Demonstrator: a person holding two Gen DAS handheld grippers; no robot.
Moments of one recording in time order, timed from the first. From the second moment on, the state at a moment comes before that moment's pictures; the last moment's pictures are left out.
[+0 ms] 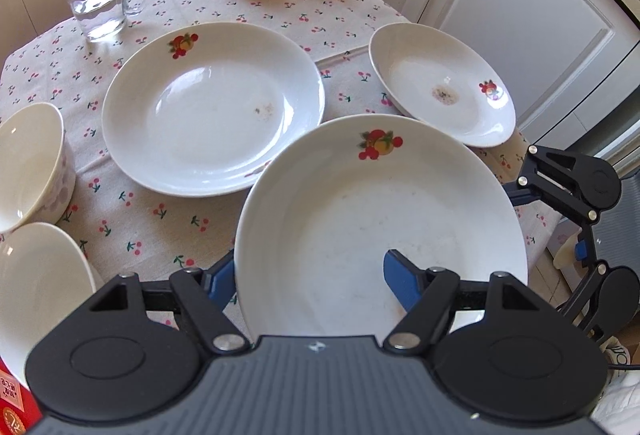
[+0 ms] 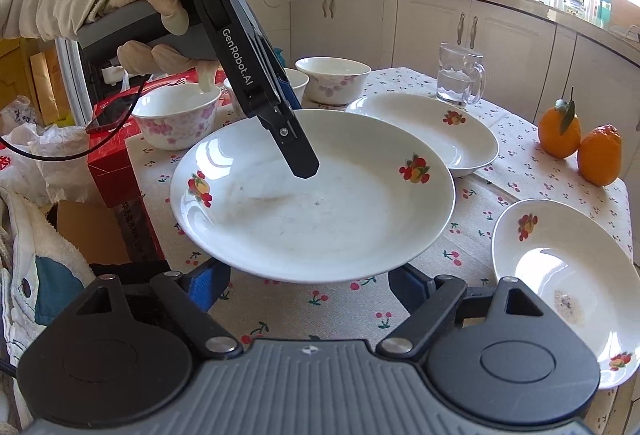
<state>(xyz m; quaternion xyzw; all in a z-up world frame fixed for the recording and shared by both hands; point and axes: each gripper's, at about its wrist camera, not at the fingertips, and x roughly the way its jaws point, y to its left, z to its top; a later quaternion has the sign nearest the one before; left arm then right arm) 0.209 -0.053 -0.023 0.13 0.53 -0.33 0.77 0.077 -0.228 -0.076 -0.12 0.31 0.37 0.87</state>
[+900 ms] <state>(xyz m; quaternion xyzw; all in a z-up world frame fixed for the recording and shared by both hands) 0.255 -0.174 -0.021 0.18 0.52 -0.40 0.73 0.093 -0.320 -0.069 -0.09 0.31 0.29 0.90</state>
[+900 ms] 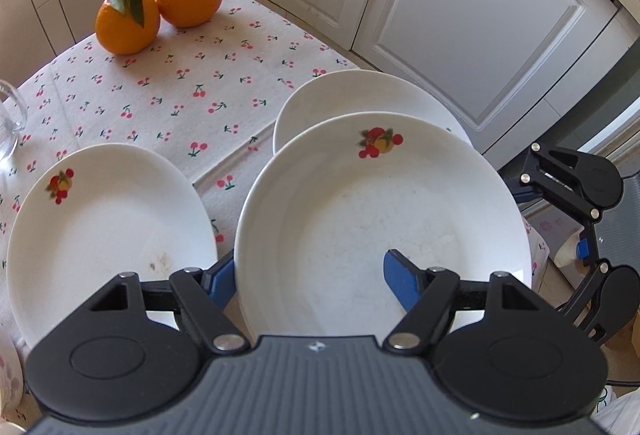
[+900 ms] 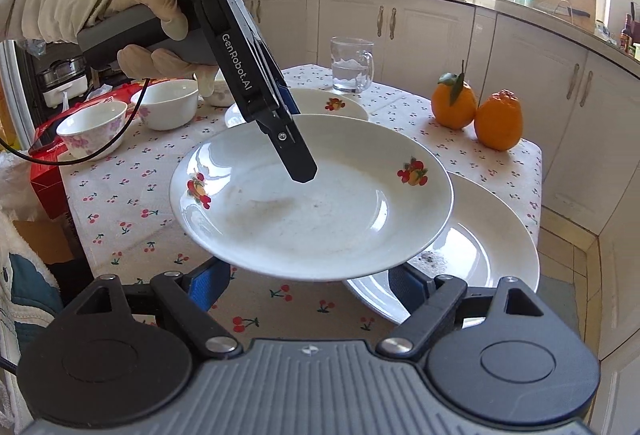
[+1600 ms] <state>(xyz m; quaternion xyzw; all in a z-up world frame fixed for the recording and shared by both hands) 0.279 -0.244 -0.042 0.21 0.51 -0.45 0.71 0.094 -0.365 -0.077 -0.06 0.32 0.22 0.92</state>
